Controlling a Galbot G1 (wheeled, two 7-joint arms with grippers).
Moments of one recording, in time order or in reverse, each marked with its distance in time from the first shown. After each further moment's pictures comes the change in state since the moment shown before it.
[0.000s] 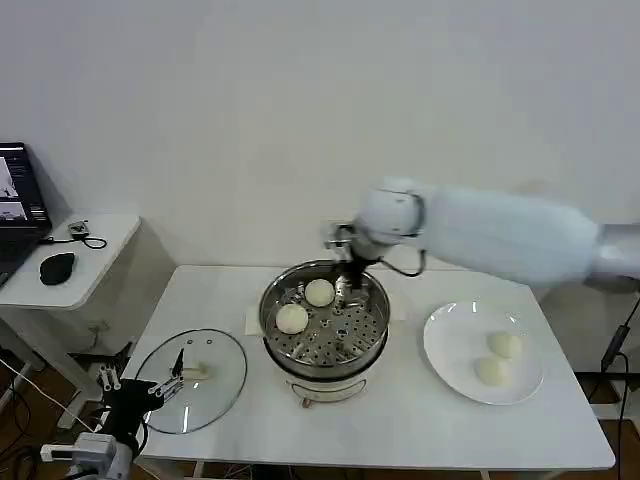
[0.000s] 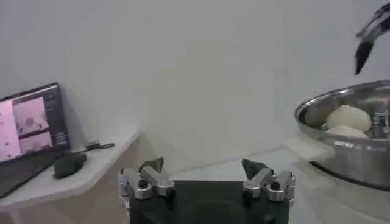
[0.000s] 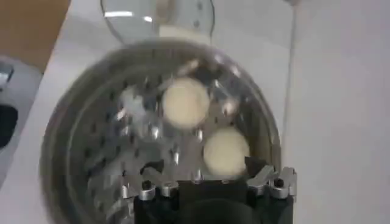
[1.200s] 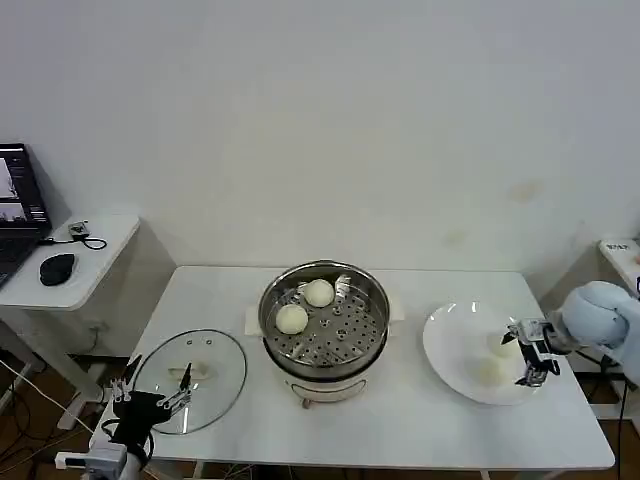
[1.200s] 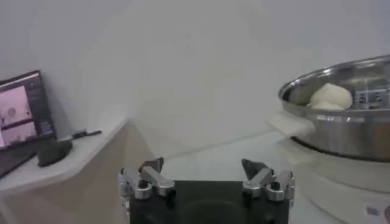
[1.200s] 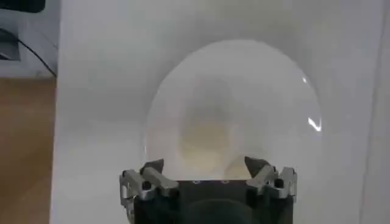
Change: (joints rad) left arm 0.027 0.001 0.027 0.034 0.033 -0.008 0.001; right arm -0.822 -0.541 0.621 -0.031 -0.577 0.333 -0.122
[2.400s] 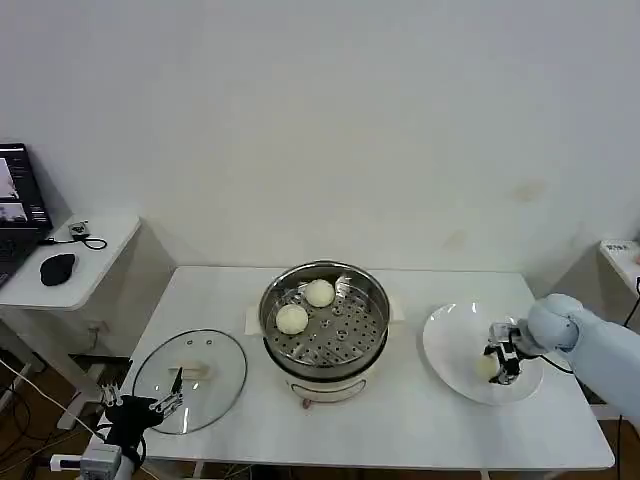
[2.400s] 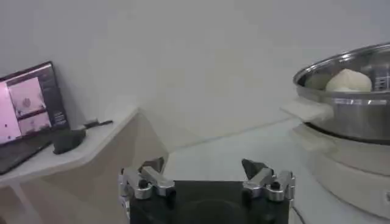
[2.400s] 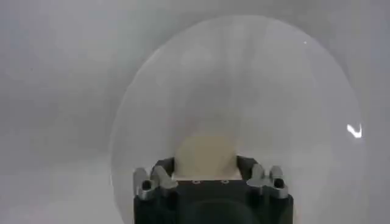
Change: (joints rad) left arm 0.002 -0.010 -0.026 0.026 0.005 0.000 0.000; right arm -0.100 0.188 0.090 -0.210 -0.053 -0.020 0.002
